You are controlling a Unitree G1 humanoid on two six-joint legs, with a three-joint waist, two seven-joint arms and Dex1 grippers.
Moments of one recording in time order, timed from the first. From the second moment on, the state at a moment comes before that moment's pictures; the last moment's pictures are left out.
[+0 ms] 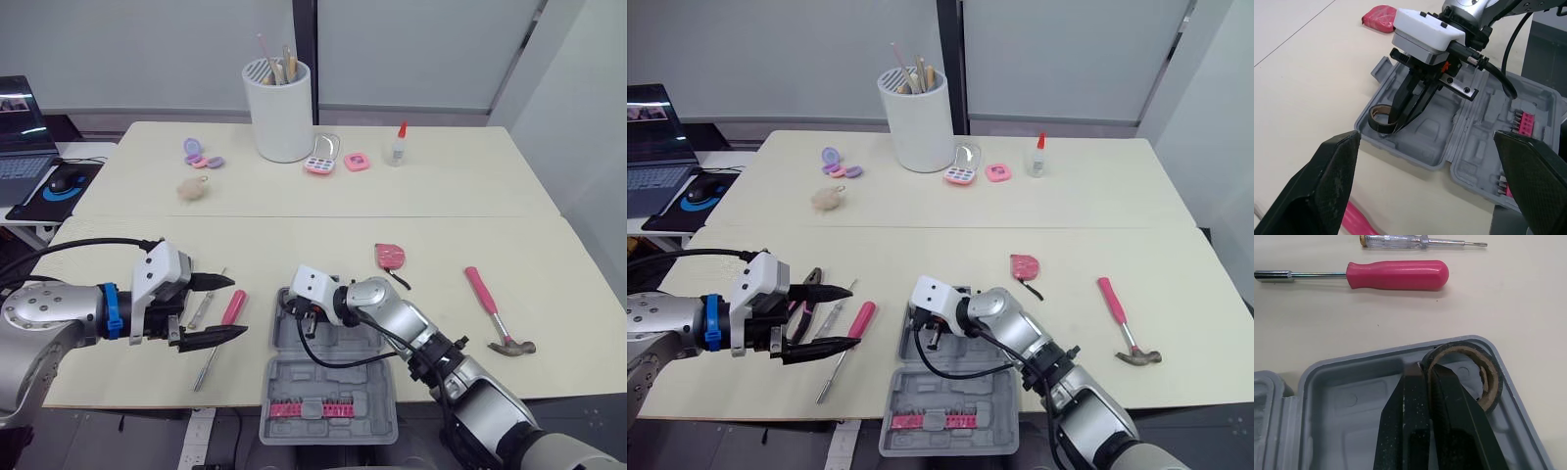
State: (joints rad) left arm 0.01 1.03 0.28 -0.39 -0.58 0.58 -1.17; right arm -0.63 -0.06 0.56 0.35 -0.11 0.38 0.79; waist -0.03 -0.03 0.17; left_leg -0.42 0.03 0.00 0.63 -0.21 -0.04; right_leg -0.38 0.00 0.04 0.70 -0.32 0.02
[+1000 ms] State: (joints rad) left arm -0.01 1.03 0.27 -0.38 -0.56 0.56 -1.17; right arm -0.63 -0.06 0.57 0.37 -0.13 0.32 0.82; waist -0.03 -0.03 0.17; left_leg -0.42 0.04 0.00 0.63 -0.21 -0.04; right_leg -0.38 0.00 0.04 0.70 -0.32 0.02
